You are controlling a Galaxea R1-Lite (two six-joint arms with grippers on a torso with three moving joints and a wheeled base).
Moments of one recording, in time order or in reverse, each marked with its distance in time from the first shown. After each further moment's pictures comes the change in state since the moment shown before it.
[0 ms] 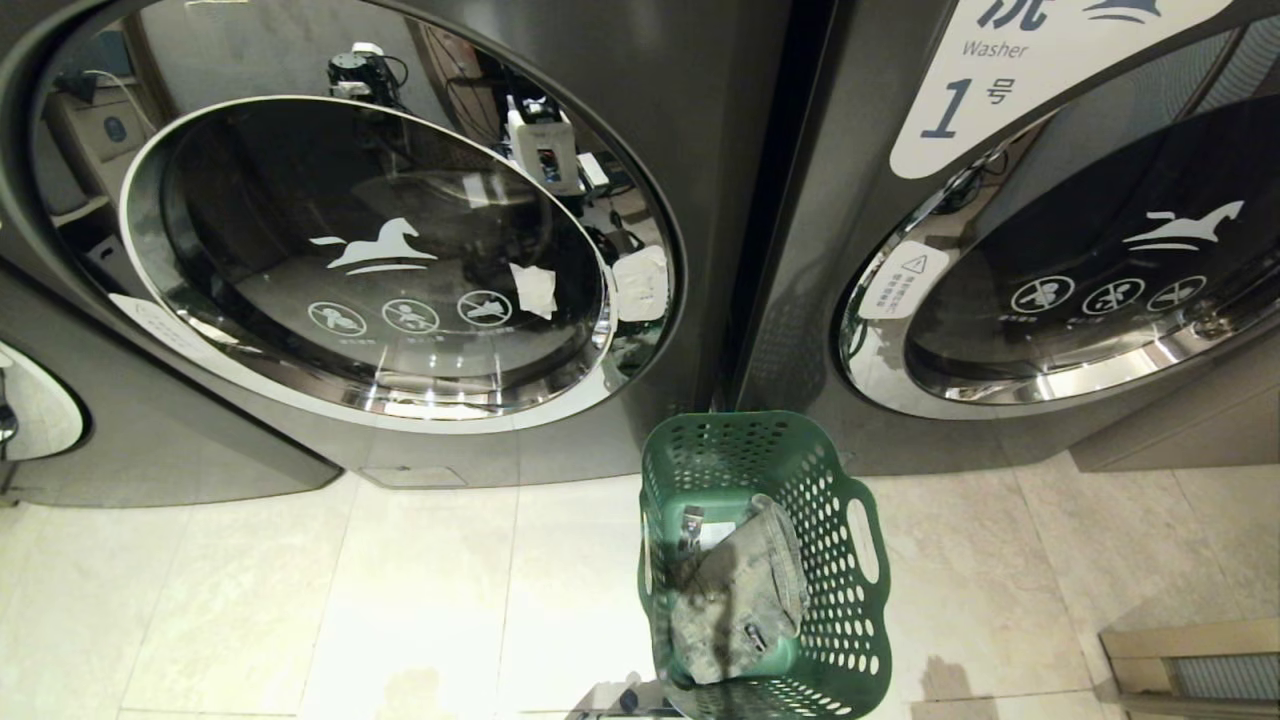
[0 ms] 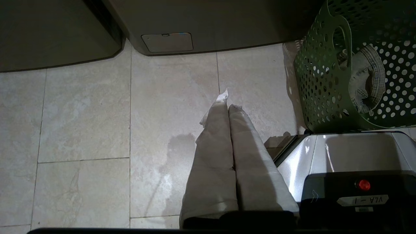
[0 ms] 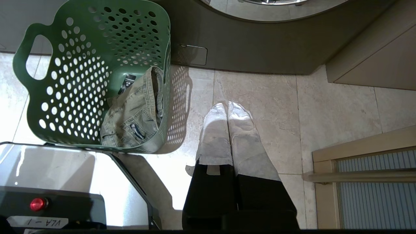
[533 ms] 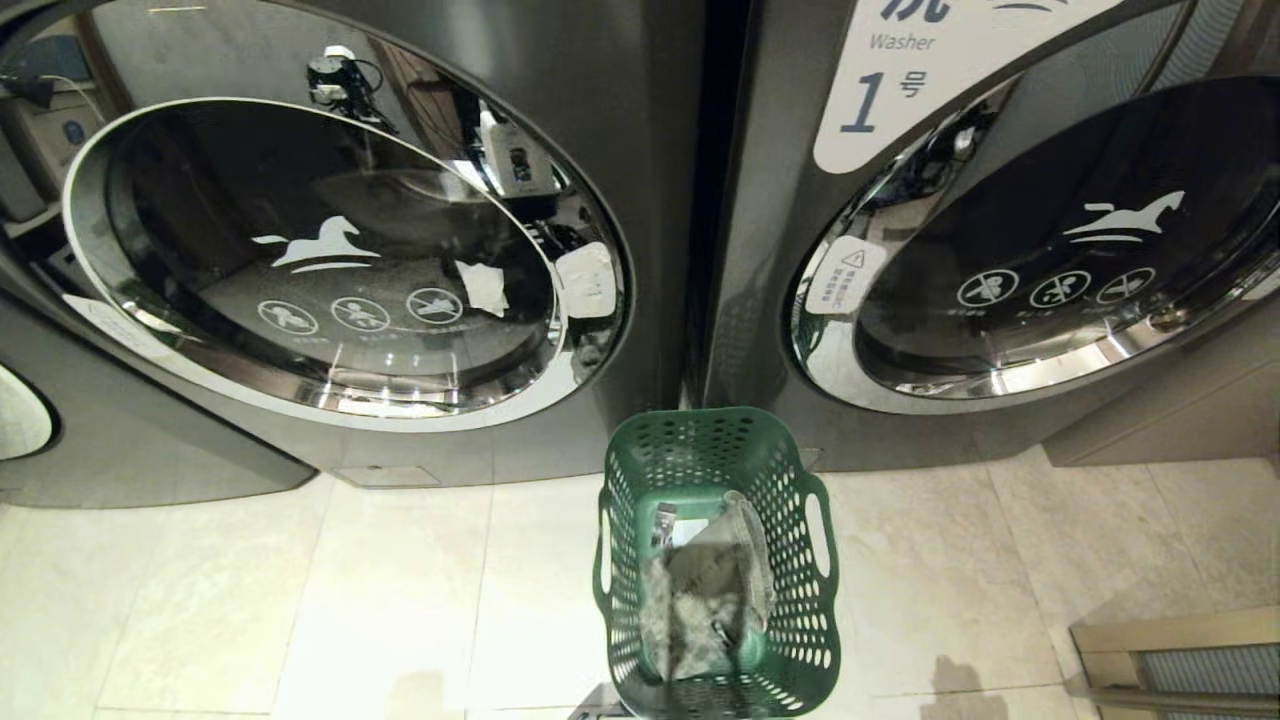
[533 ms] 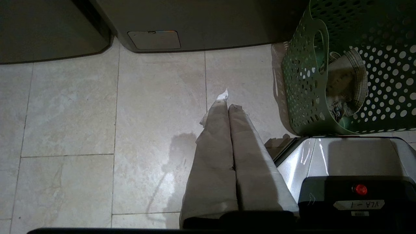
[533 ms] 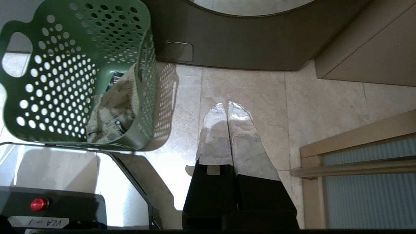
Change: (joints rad) left arm 0.000 0.000 0.000 0.000 0.013 -0.034; right arm 0.000 0.000 0.002 -0.003 -0.001 0.001
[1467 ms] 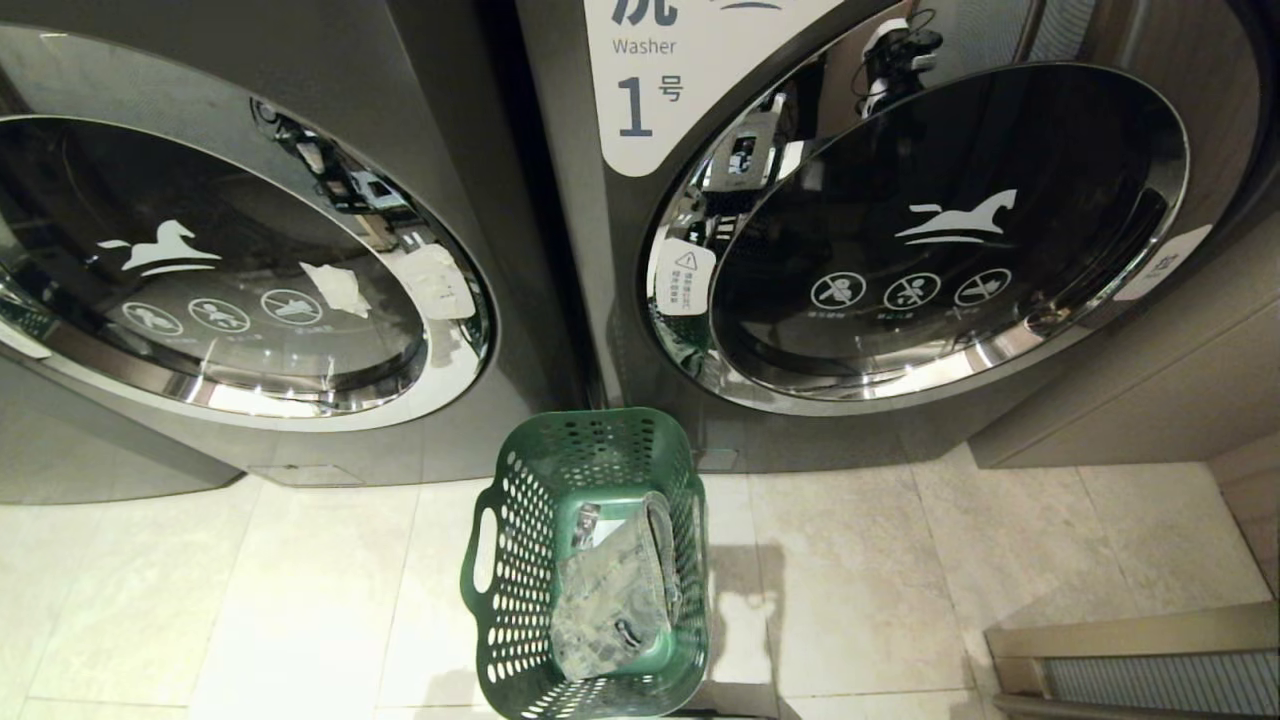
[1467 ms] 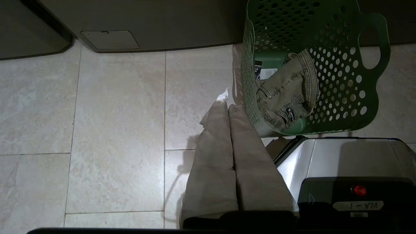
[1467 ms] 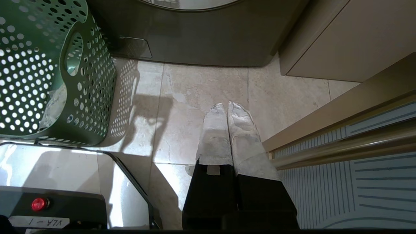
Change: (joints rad) left arm -0.002 0.000 0.000 0.000 0.001 -0.002; right arm 0.000 0.000 0.000 0.000 -0.001 0.000
